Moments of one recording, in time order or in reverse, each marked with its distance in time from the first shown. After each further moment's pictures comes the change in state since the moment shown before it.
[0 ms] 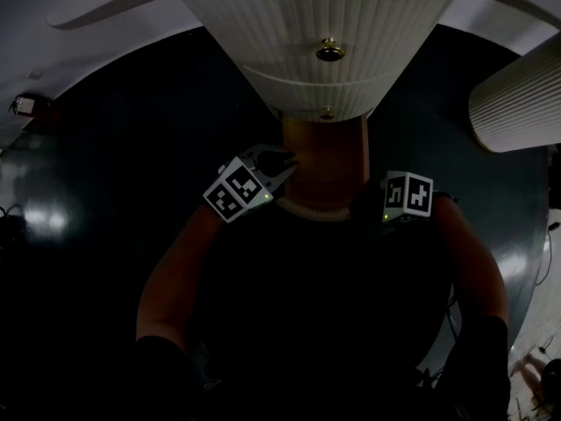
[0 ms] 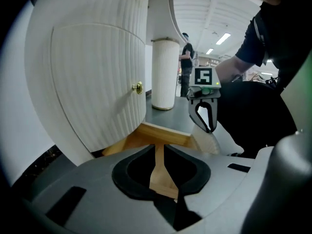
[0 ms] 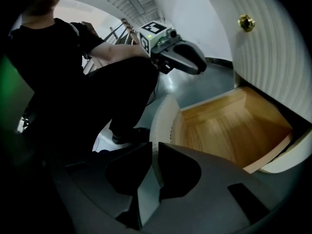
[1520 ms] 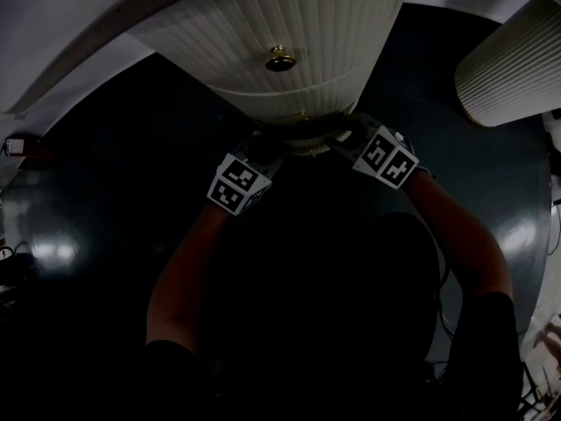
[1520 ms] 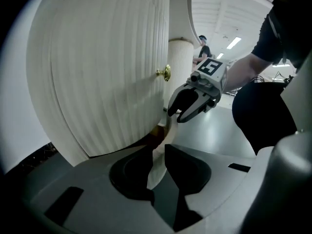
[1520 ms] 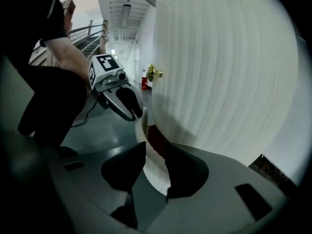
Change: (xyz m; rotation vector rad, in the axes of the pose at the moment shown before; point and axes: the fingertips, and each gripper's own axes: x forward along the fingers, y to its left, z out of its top) left arm 0.043 0.046 -0.011 -0.095 -0.043 0.092; right arm -0.076 -0.156 0.048 0.005 -0.236 -0.749
